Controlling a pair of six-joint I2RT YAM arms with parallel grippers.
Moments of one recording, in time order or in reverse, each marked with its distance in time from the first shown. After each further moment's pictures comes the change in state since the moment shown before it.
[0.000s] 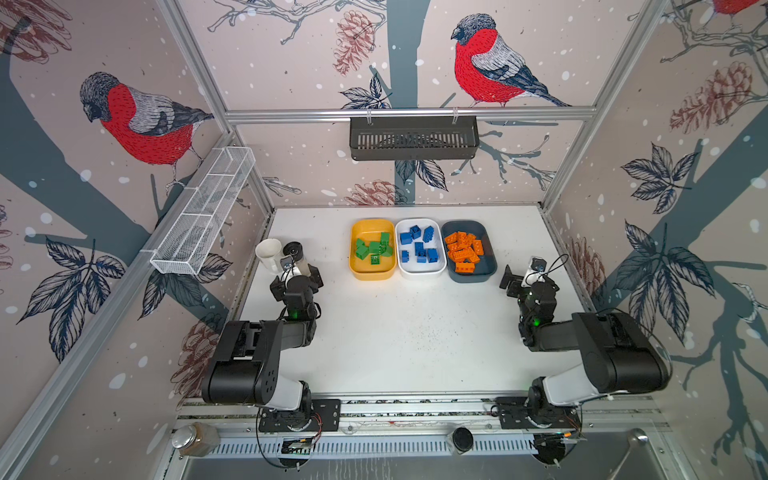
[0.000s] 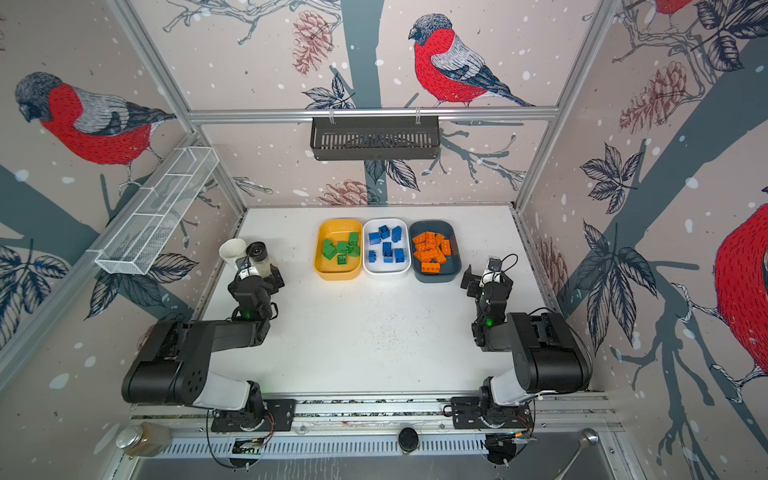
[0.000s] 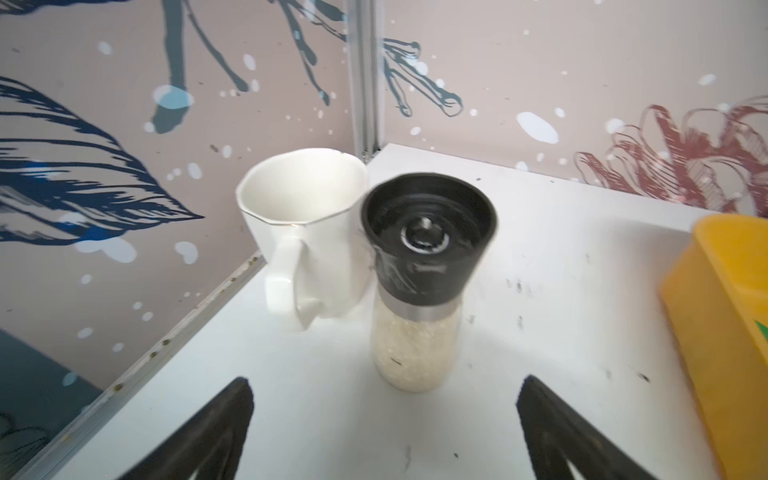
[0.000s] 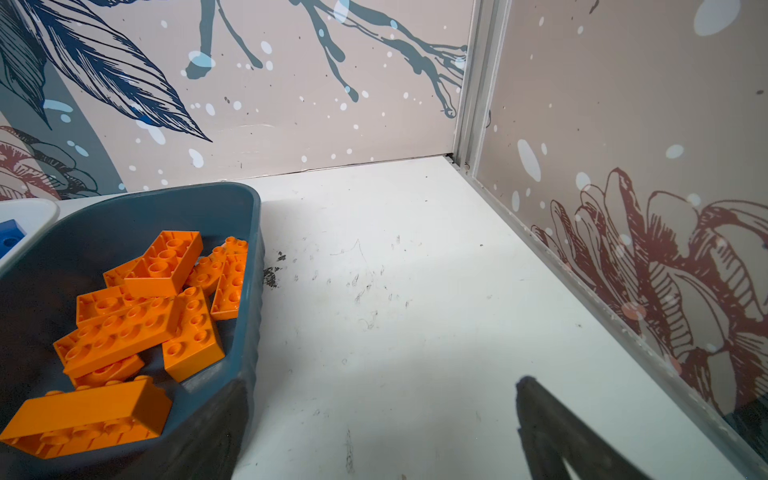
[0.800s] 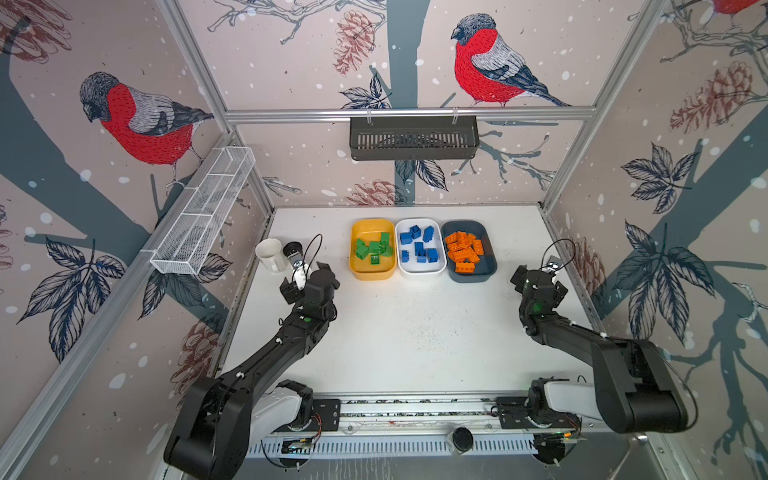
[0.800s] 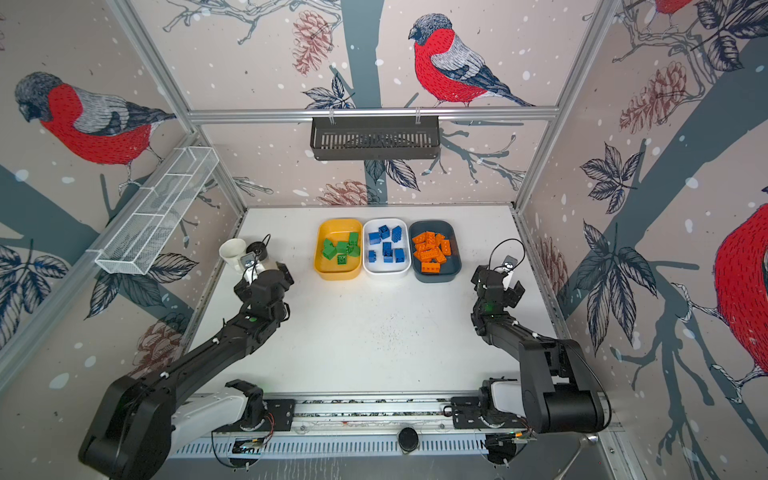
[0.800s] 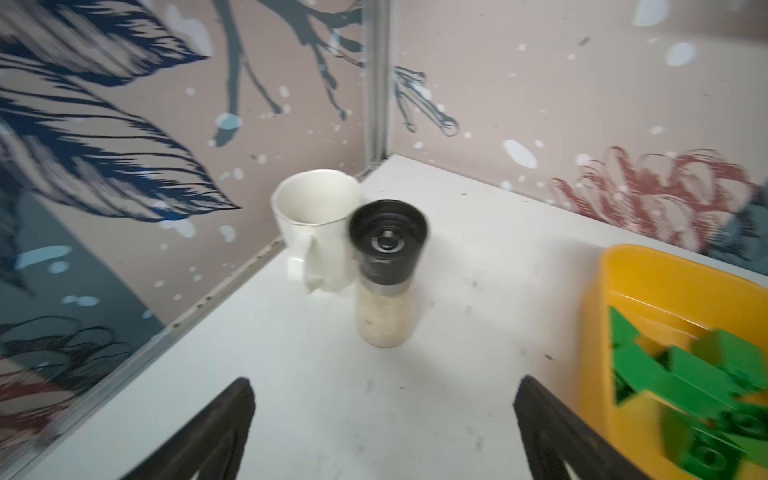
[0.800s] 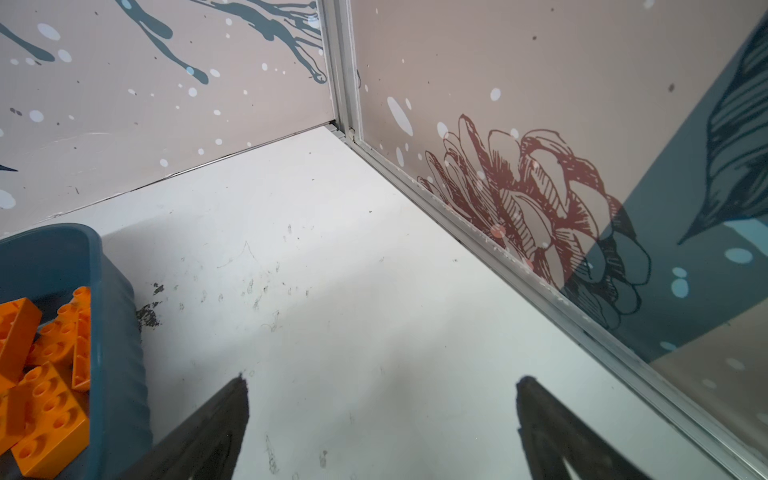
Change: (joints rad) left arm -0.276 -0.388 0.165 -0.720 -0.453 -0.254; right arm 0.045 -0.172 0.121 -0.462 0.358 0.191
